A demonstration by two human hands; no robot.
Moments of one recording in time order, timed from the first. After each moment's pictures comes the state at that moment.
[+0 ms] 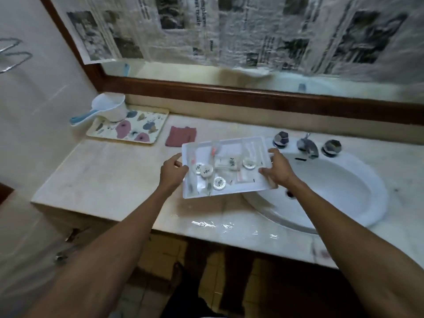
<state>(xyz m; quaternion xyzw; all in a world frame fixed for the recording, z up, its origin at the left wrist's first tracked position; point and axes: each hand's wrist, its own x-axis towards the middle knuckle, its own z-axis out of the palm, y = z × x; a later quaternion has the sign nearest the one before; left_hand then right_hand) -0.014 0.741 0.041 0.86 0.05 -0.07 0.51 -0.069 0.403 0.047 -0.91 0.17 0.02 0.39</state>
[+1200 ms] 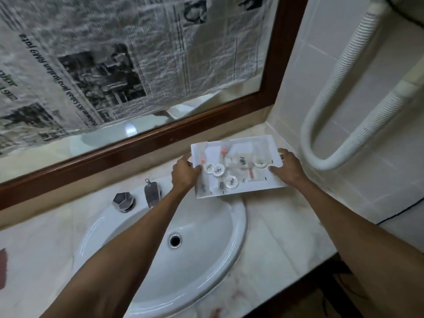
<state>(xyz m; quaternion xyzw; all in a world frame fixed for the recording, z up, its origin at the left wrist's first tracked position) 0.000 0.138 0.058 0.89 -0.20 -0.20 0.36 -0.229 -0.090 0.034 -0.81 0.48 -0.09 0.33</state>
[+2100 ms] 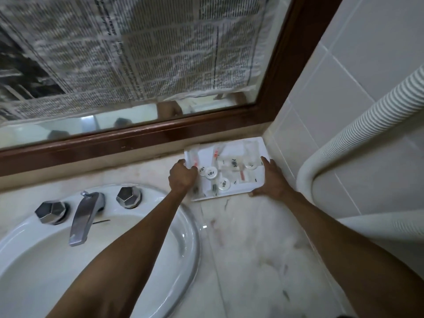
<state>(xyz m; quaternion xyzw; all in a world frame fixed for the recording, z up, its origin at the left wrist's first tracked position) -0.002 -0.041 -0.015 0.89 -0.03 -0.25 0.37 -0.176 -0.259 -0.026 -0.87 0.36 0.10 0.32</state>
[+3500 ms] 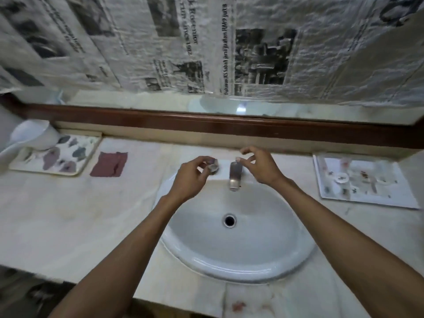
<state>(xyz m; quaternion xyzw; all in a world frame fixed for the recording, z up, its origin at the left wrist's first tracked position) 0.017 0.379 0.080 0.90 -0.15 -0.07 0.40 0.001 0.130 0.065 -0.90 0.05 -0.02 0.43</state>
